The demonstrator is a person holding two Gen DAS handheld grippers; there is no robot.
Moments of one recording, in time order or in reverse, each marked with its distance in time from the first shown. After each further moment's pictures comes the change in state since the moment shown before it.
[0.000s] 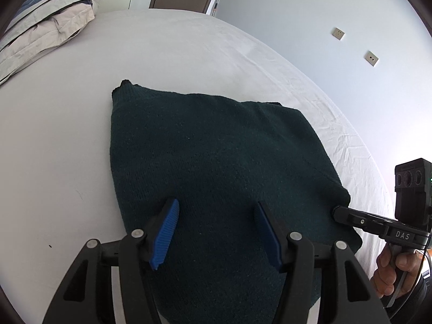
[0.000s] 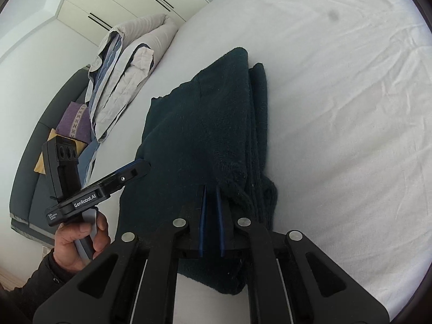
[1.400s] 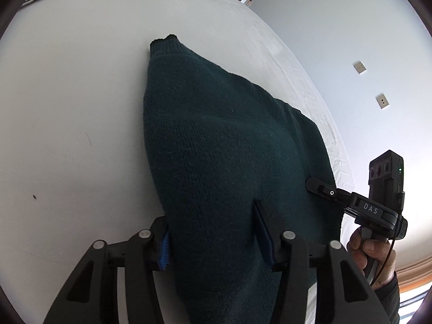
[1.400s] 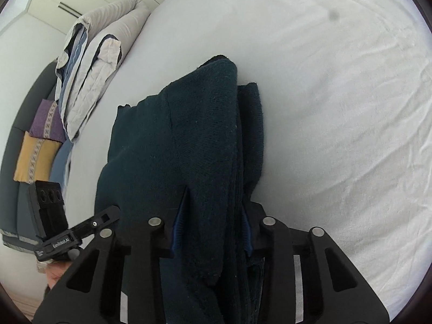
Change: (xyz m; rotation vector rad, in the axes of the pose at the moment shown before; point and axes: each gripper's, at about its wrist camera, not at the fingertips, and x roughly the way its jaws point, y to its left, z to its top) left arm 0.007 0.037 -0.008 -0.278 0.080 -0.114; right arm 0.052 -0.003 0.065 -0.008 0.124 -0.161
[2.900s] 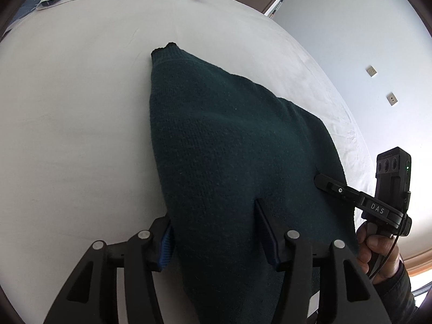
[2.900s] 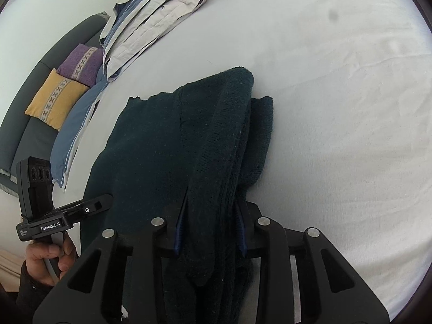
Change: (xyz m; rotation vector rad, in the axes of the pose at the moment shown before) left arm -0.169 0.137 -0.164 -0.040 -0.074 0.119; right arm 0.027 0.180 -0.215 -0.152 0.014 0.174
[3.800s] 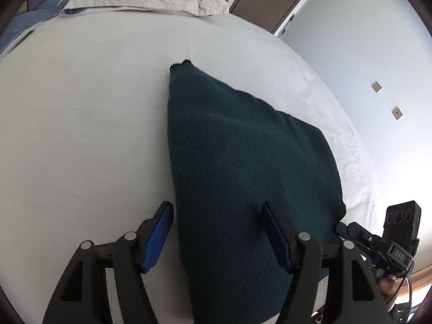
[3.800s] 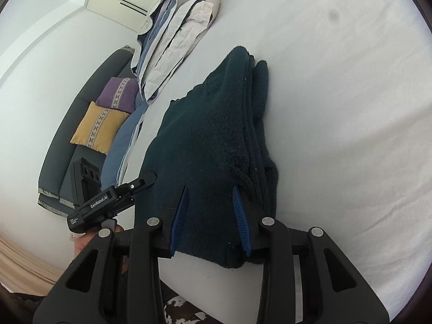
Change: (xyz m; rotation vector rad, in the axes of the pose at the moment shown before) left arm -0.038 -0.003 -0.030 -0.015 -0.143 0.071; right arm -0.058 -0.015 -0.065 0.134 -0.110 0.231
